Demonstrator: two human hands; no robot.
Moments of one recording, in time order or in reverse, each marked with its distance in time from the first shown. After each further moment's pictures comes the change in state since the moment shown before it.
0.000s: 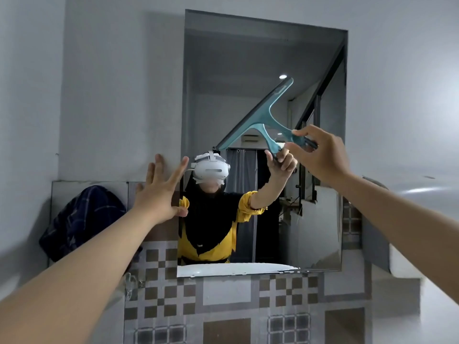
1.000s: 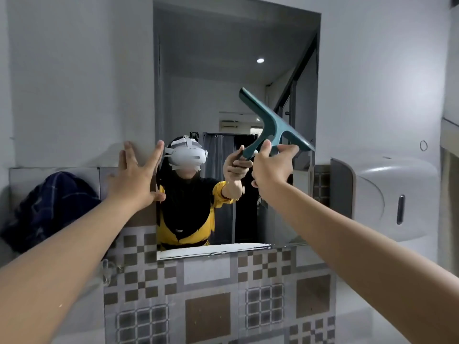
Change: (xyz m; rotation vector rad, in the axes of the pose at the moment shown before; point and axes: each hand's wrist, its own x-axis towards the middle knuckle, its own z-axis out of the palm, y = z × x) left_hand -0.004 0.006 0.003 0.060 0.078 -0.027; right_hand -0.049 -0.066 0.047 0.585 0.255 0.880
